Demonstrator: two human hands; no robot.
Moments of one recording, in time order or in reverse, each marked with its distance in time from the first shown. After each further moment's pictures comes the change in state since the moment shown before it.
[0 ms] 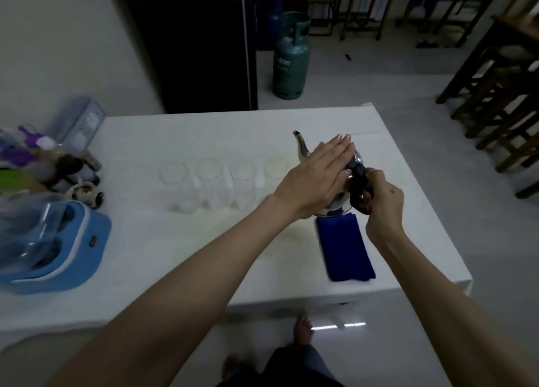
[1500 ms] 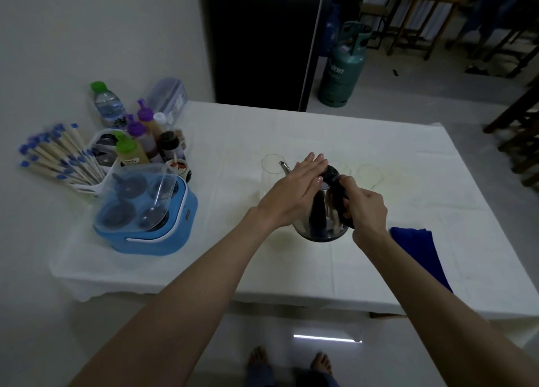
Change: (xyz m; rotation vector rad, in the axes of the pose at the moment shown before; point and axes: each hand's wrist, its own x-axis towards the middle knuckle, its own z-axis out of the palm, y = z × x) left_hand -0.183 -0.113 -0.123 -0.385 -0.018 -0.476; right_hand -0.118 0.036 0.198 -0.399 -0.095 0.147
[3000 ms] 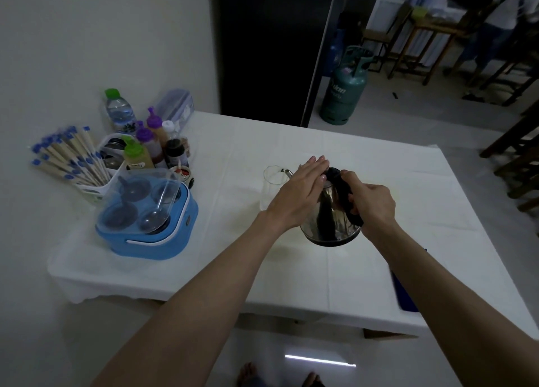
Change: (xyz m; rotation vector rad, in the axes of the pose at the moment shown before) left_hand 0.014 0.008 0.004 -0.077 0.141 -0.034; right_hand -0.004 -0.047 -0.011 -0.225 0.003 -0.114
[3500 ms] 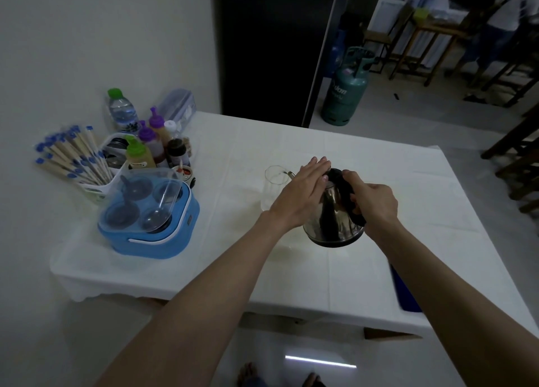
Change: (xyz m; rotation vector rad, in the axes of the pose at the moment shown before) left_hand 0.000 0.002 0.003 -0.033 -0.006 -0.017; right_hand 0.002 0.000 -0.002 -0.035 -0.003 -0.001
